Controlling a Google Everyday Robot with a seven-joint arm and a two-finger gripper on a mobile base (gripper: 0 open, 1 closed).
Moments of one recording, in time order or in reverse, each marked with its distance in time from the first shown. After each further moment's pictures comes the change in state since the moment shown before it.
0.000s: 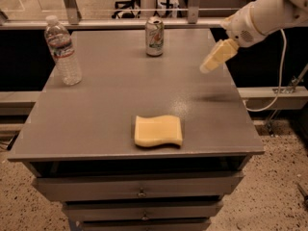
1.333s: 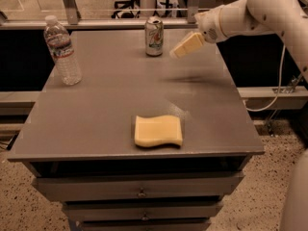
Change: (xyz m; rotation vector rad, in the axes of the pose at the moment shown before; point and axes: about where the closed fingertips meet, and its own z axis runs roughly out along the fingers) arm -0.061 -0.041 0.078 0.039 -0.271 0.072
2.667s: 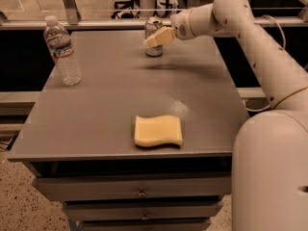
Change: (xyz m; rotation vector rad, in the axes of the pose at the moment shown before) arm -0.040 -0.011 0.098 -0.064 -0.142 0.151
